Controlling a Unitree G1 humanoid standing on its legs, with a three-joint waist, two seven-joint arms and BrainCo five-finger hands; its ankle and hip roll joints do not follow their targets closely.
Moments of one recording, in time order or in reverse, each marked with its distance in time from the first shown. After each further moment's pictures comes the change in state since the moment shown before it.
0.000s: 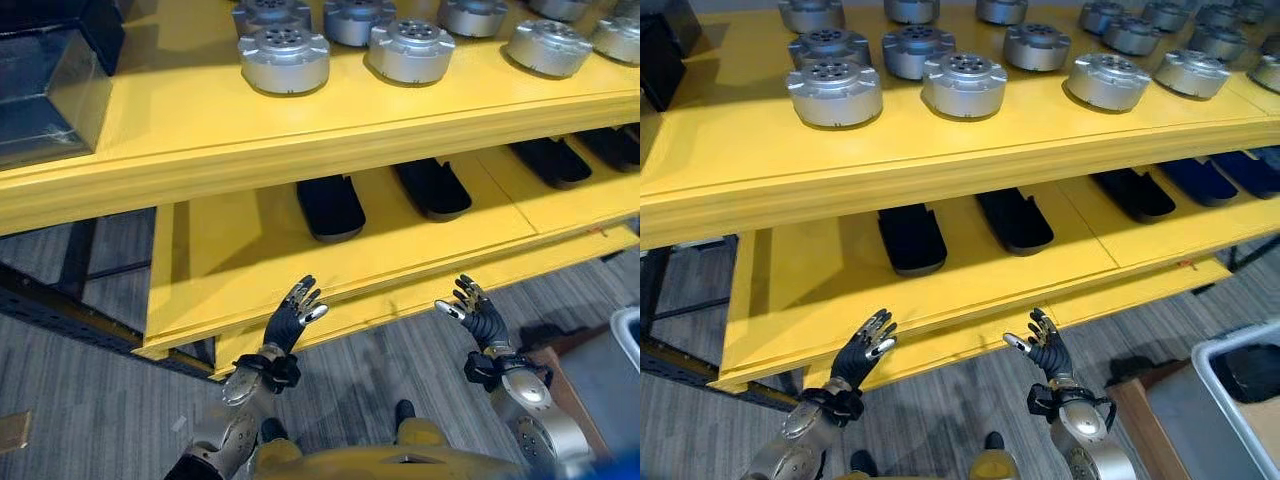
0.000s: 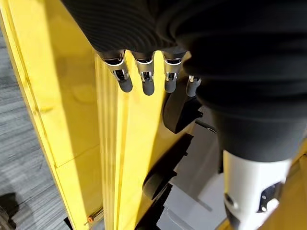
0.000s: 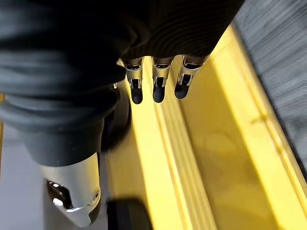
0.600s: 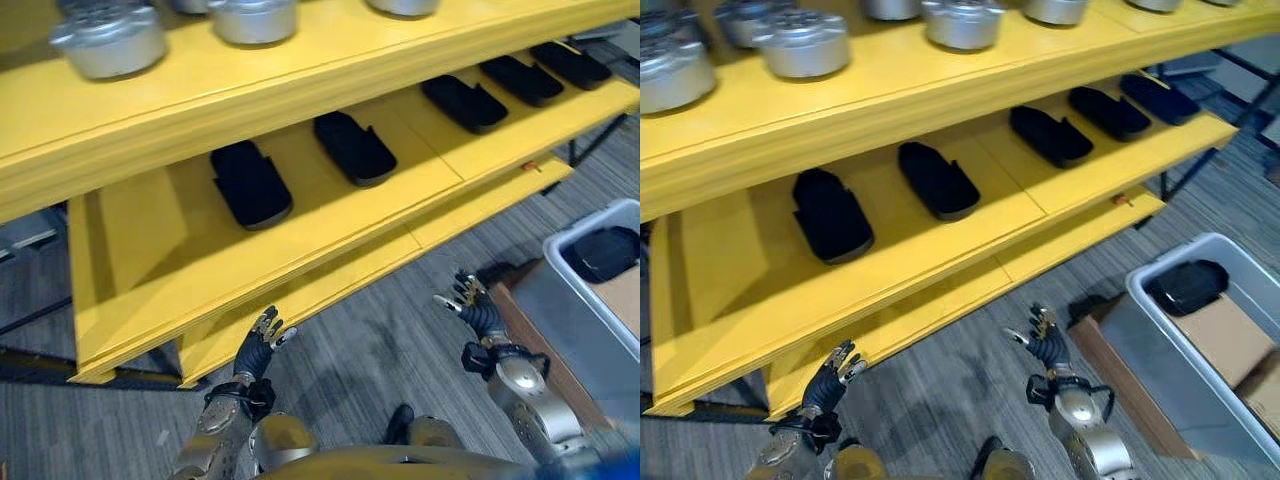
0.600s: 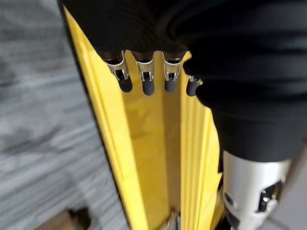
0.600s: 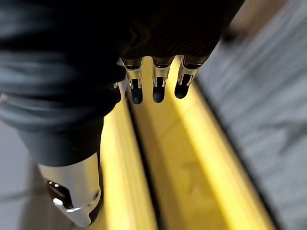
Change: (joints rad) left arm 0.056 -0.053 0.067 0.148 0.049 -0.010 0.016; right arm 0.046 -0.089 -0.039 0.032 -0.063 -0.006 -0.054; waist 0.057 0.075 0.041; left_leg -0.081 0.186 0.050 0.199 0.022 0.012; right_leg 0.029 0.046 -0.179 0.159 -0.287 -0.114
